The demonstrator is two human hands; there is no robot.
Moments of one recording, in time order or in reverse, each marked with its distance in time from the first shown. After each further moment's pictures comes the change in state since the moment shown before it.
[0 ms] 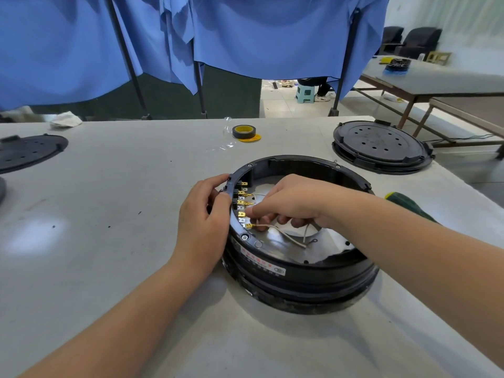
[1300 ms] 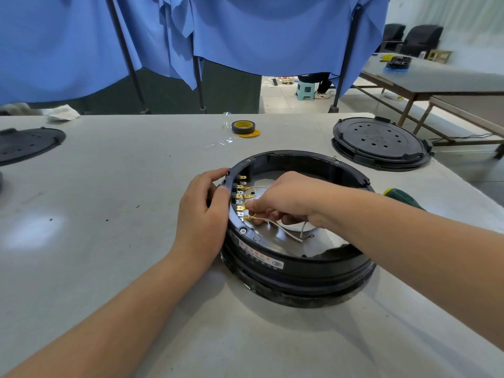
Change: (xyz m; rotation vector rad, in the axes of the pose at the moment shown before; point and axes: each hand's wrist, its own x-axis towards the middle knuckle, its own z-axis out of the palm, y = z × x) left_hand 0.001 -0.003 0.002 -0.007 -0.008 -0.003; right_hand 0.004 0.002 0.008 0.154 0.044 0.020
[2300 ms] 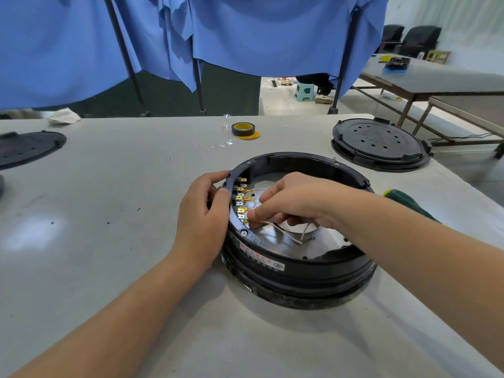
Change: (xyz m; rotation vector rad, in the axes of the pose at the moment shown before) left_hand 0.000 0.003 -0.002 0.064 -0.016 0.018; right_hand -0.002 0.005 -0.009 -0.037 -0.017 -0.034
